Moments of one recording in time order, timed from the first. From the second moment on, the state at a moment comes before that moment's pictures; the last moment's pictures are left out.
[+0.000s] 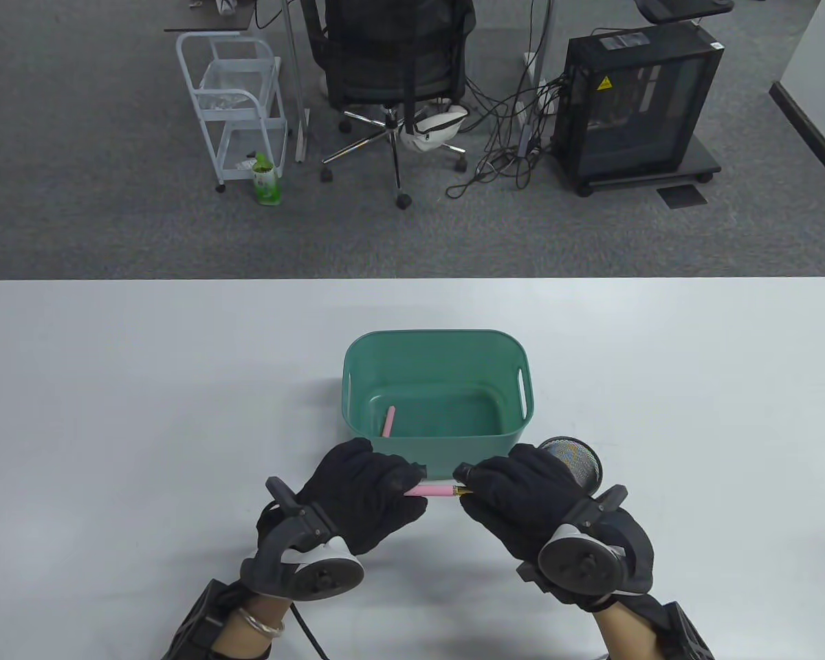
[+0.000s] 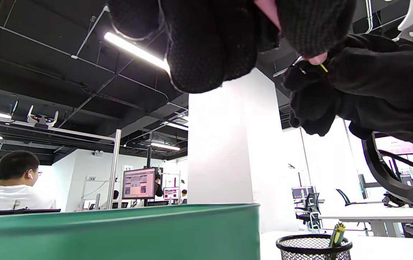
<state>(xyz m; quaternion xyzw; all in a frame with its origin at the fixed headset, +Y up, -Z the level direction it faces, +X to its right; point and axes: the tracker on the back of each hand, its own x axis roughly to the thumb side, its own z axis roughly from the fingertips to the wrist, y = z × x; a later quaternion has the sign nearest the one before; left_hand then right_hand) -0.126 -0.615 -0.237 0.27 -0.40 0.09 0.87 0.125 -0.614 -0.236 0.31 -0.27 0.89 0.21</state>
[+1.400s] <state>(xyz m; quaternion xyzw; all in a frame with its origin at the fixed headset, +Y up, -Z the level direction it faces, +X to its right) -0.128 -0.617 -0.238 0.28 -0.40 0.10 0.87 0.126 -0.614 -0.234 0.31 -0.28 0.88 0.22</state>
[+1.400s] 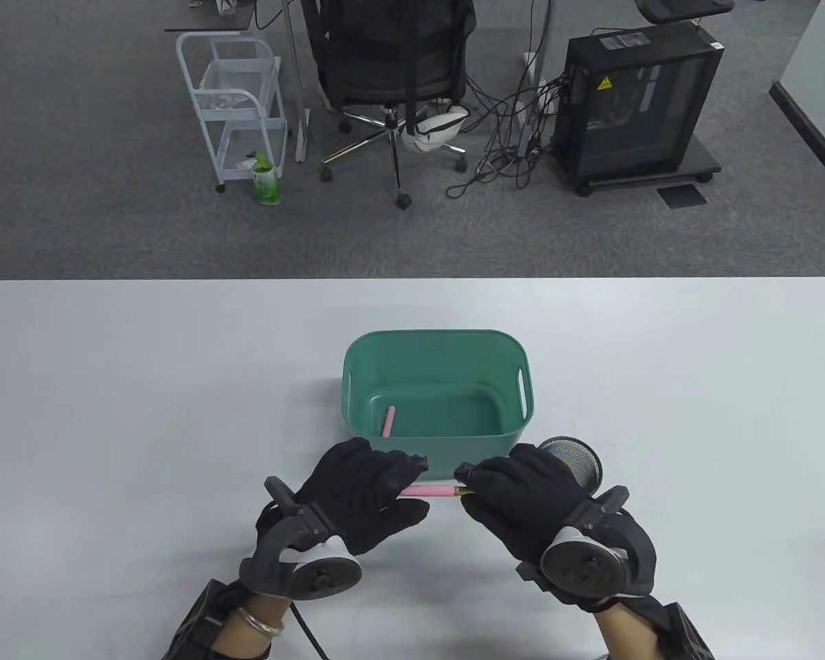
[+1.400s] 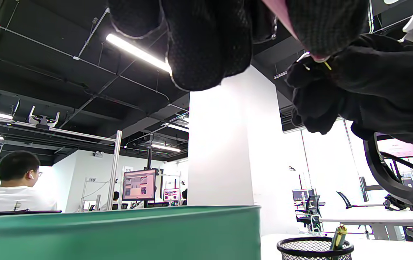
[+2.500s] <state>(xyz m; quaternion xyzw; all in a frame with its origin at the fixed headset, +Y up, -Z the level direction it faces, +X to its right) -0.127 -0.618 -0.240 0.26 -0.41 0.10 0.87 0.126 -0.615 -0.235 0.31 -0.28 0.88 0.22</state>
